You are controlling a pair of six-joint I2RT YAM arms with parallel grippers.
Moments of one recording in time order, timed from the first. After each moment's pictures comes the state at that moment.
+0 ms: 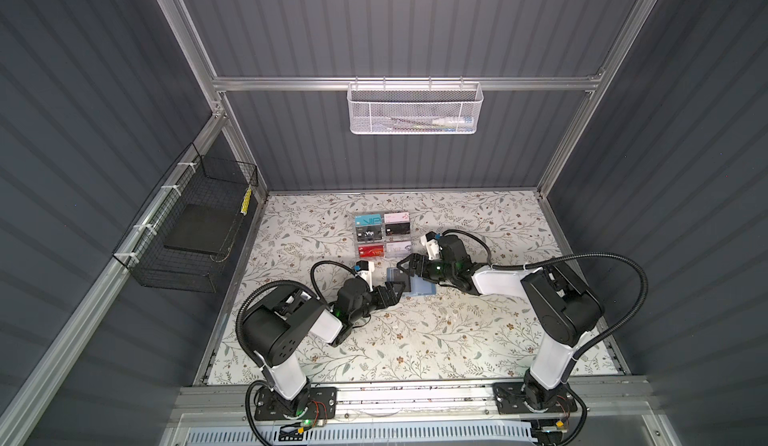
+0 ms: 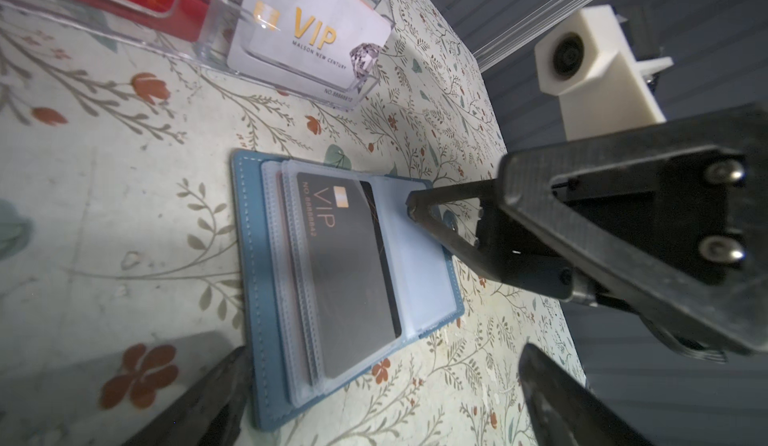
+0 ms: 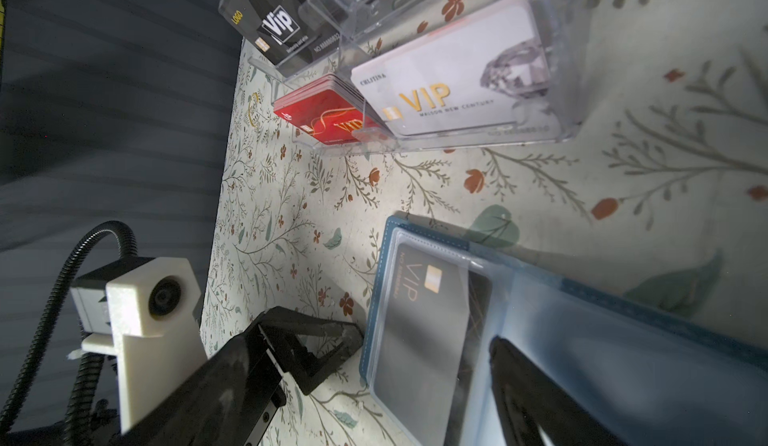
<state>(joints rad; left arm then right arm) -0.65 1.72 0.36 1.00 0.24 -0.86 0.58 1.82 0.88 0.32 -0.46 0.77</state>
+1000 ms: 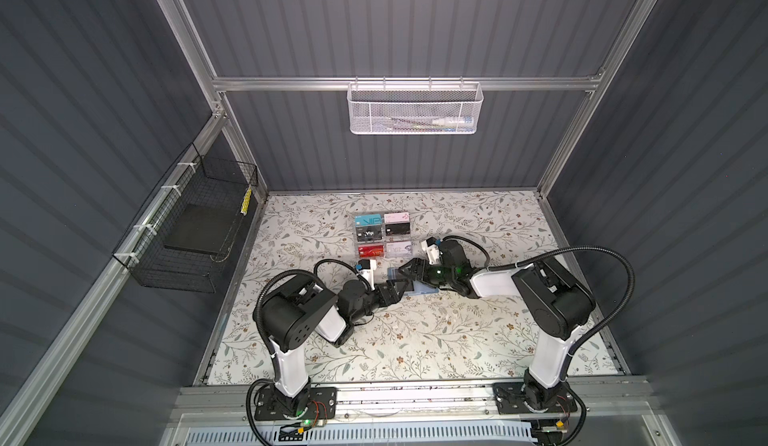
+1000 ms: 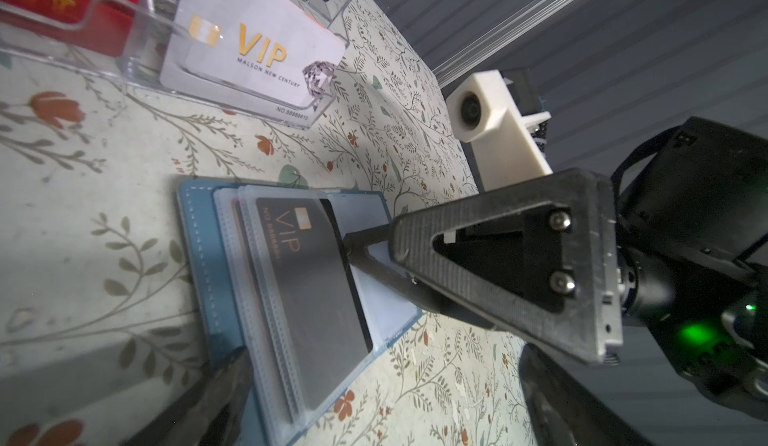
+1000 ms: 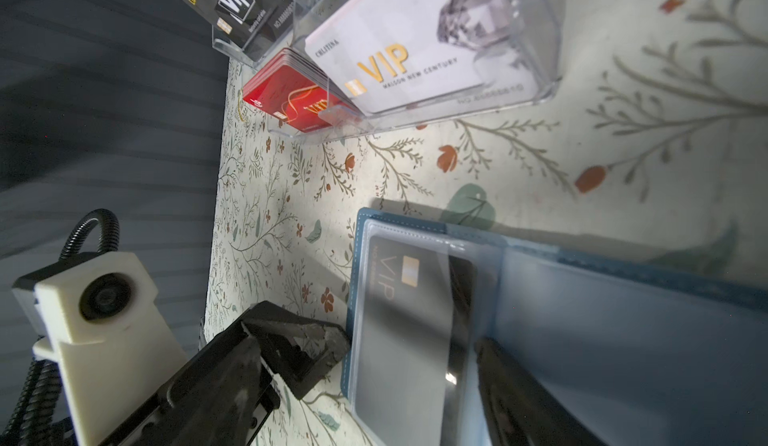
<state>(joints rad) -0.65 1.85 0.36 1.25 0.28 -0.91 0.57 1.87 0.83 0.41 -0.49 0.80</state>
